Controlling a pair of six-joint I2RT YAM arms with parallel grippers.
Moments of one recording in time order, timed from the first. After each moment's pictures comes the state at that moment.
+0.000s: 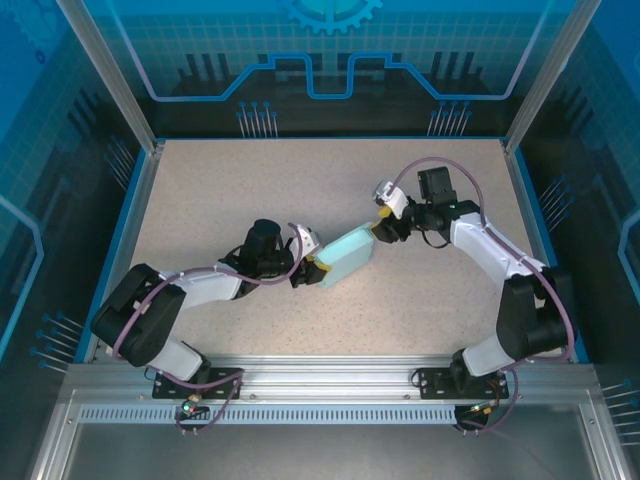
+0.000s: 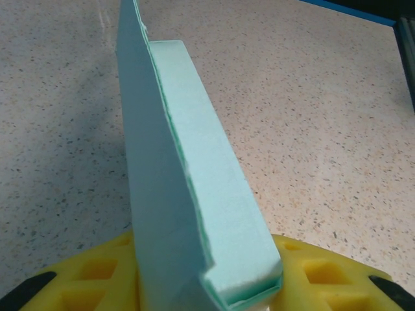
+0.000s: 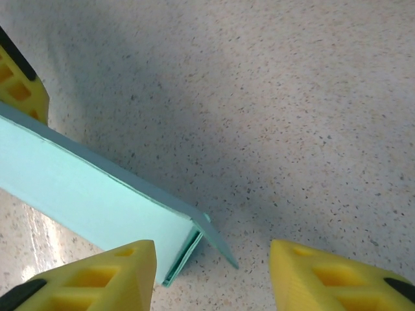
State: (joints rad) left arm -0.51 1.51 0.61 0.35 0.64 0.21; right arm 0.23 1.54 1.09 -0.47 -0.58 -0.65
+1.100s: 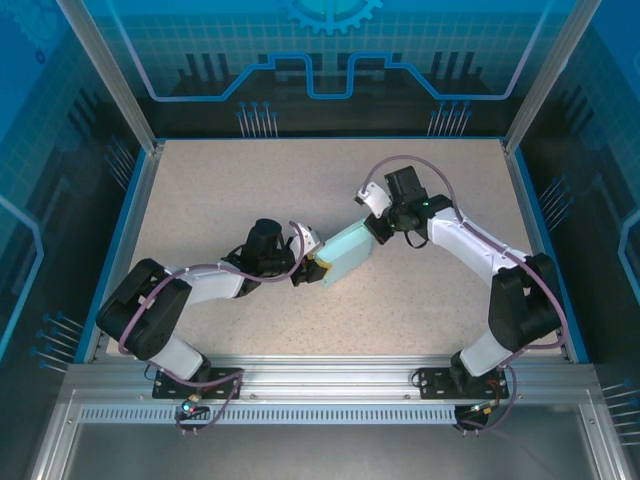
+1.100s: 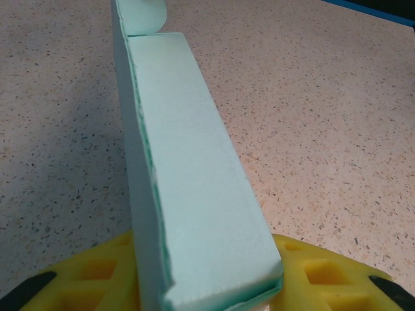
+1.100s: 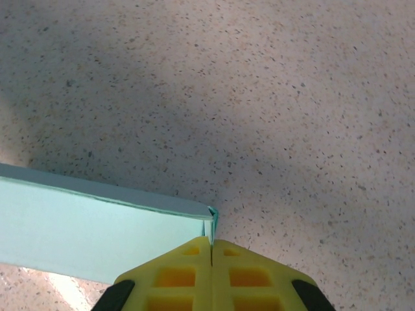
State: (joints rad) left arm -0.50 1.55 0.62 0.40 0.60 0.20; right arm 0.42 1.58 1.17 -0.54 -0.18 -0.33
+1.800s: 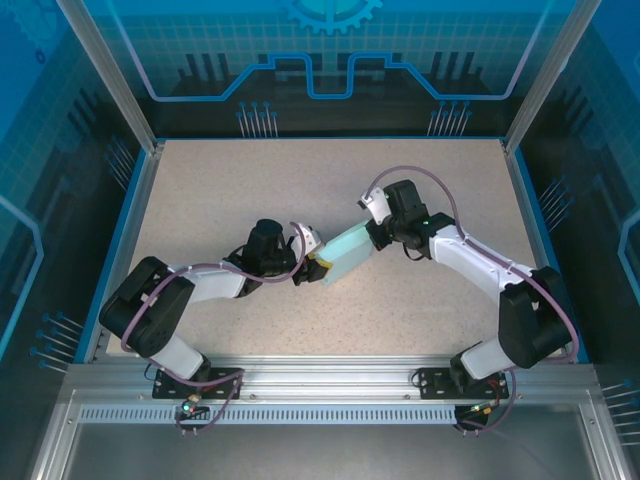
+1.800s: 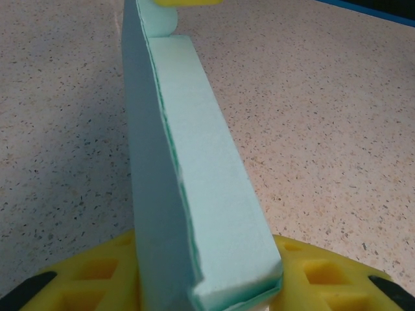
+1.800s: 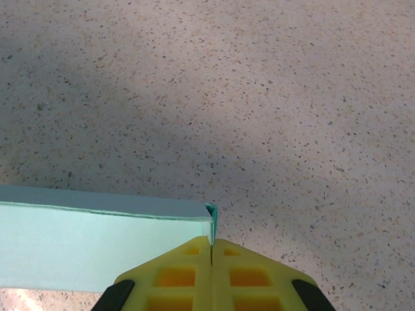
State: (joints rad) left arm -0.51 1.57 0.62 0.43 0.59 0.20; right arm 0.46 1.48 1.01 -0.37 -0.05 -0.19
